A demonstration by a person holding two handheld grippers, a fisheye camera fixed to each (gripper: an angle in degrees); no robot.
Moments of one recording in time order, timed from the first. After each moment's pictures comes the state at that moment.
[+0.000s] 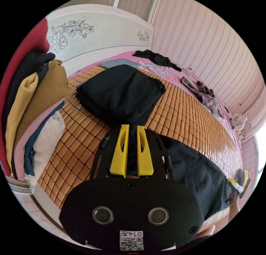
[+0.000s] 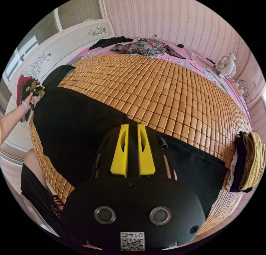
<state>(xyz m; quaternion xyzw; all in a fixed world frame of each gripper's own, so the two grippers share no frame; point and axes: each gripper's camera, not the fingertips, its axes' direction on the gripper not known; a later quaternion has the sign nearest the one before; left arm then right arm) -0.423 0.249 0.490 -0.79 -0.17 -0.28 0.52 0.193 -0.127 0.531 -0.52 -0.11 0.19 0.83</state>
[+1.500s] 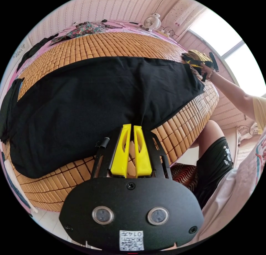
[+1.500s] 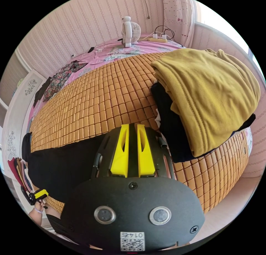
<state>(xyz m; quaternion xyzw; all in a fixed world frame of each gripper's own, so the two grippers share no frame) -0.056 0.165 0.478 -0.82 0.34 -0.24 0.40 0.468 -0.013 0.315 -0.53 0.14 0.40 0.73</state>
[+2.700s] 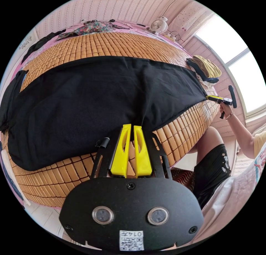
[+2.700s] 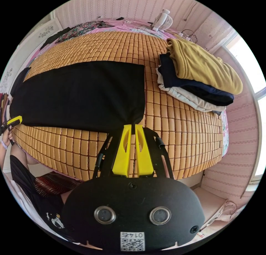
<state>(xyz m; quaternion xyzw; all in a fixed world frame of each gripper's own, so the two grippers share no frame) -0.005 0.171 0.474 -0.82 0.31 -0.26 0.40 0.327 -0.045 0.266 -0.65 0.08 0.21 0.73</state>
